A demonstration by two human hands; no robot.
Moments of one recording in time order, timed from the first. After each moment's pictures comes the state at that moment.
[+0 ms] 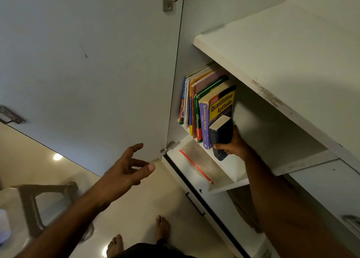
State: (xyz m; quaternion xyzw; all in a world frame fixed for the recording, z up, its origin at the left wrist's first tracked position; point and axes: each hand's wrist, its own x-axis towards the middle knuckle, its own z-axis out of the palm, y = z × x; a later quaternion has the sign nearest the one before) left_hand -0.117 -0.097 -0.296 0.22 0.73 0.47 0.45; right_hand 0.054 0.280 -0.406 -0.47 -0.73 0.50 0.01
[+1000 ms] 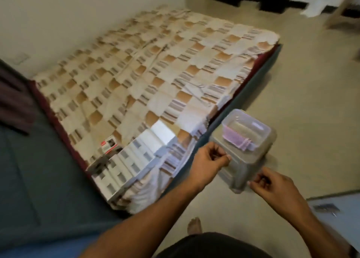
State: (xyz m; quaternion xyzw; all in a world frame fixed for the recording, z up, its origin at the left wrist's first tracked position) left_hand 0.005 -0.597 -0.322 -0.26 0.70 0.66 -0.07; right_hand -0.073 -0.392 -0.331 0.25 -0.89 0.31 -0.22
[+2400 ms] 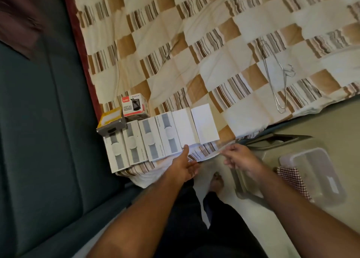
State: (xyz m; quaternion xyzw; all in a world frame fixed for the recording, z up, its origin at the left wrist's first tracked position) left_hand 0.011 -0.867 -0.533 -0.71 -0.01 0.70 -0.05; right_hand -0.183 -0.793 -0.526 0.10 -0.76 0.23 -0.60
